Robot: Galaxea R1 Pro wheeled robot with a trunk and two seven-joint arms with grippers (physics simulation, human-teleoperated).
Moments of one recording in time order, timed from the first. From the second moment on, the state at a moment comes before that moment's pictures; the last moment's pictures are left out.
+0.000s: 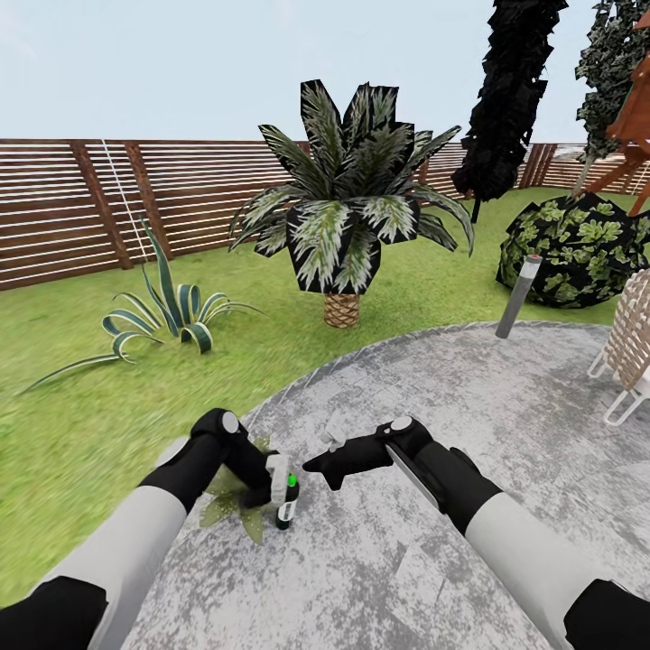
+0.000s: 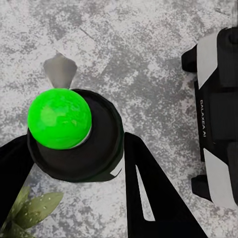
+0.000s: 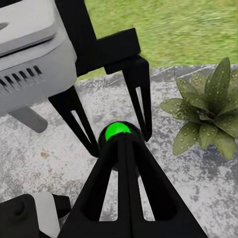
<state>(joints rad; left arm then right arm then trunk) -0.86 -0.01 -0.22 -0.78 -0.87 0.08 -1.46 -0.85 -0.05 0.66 -0.90 -0.16 0.46 0.89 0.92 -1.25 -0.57</state>
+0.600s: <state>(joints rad) -0.86 -0.03 -0.22 -0.78 -0.86 0.08 -1.49 -0.85 -0.05 0.66 -0.90 -0.16 0.46 0.89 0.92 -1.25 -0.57</state>
